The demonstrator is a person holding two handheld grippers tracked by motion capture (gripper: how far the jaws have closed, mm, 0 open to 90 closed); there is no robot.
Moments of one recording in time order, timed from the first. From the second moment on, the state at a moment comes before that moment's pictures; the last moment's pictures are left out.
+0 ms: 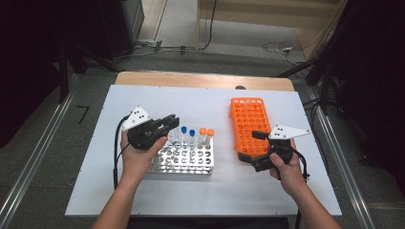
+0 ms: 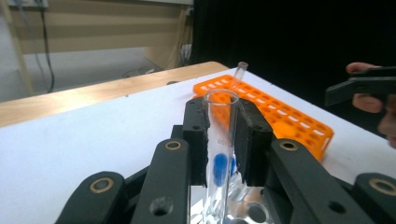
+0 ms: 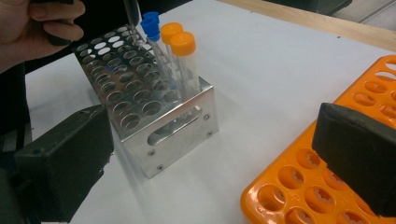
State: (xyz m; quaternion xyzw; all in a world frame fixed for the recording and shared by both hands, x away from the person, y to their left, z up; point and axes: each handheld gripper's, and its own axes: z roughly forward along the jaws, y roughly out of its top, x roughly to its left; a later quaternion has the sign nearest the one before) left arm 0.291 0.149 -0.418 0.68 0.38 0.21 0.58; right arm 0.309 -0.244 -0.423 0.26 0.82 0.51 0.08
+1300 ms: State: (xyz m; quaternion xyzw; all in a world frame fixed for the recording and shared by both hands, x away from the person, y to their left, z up) left arm 0.288 0.139 -0.431 0.72 0.41 0.19 0.52; right arm 0.315 -0.251 -0.427 0.28 0.81 0.51 0.09
